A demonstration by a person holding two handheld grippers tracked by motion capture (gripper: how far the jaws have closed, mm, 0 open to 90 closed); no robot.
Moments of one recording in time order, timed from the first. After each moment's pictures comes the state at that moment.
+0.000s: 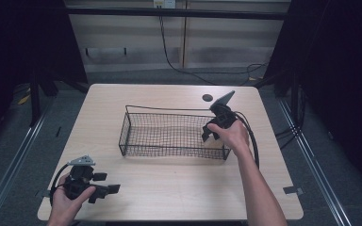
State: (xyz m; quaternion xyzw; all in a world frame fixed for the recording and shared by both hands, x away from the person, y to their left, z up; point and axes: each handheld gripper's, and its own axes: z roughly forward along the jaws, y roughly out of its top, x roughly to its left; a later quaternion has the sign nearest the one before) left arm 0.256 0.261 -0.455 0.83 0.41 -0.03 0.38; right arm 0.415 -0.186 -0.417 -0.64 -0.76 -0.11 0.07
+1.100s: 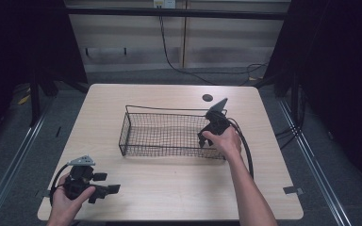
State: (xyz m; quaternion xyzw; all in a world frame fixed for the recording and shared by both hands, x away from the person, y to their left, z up) left arm 0.256 0.261 -0.455 0.83 0.41 -0.03 0.38; right arm 0.412 -0.168 -0.443 -0.67 -0.74 -0.06 0.05
